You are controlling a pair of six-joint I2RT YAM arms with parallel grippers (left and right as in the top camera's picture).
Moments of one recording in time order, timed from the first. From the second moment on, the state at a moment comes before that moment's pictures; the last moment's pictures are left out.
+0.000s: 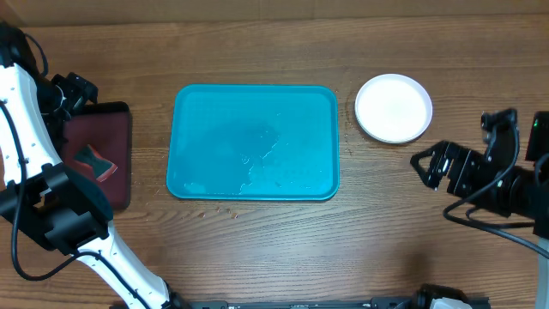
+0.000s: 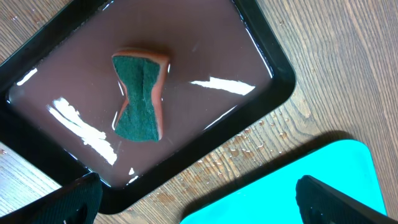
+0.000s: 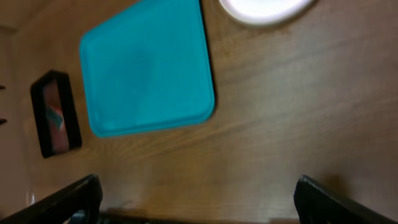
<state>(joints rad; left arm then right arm) 0.48 2.16 2.19 -1.46 0.05 -0.57 -0.19 1.10 1.48 -1.53 -0.46 0.20</state>
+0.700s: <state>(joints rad) 0.48 2.16 2.19 -1.46 0.05 -0.57 -0.16 1.12 1.39 -1.49 -0.36 0.20</state>
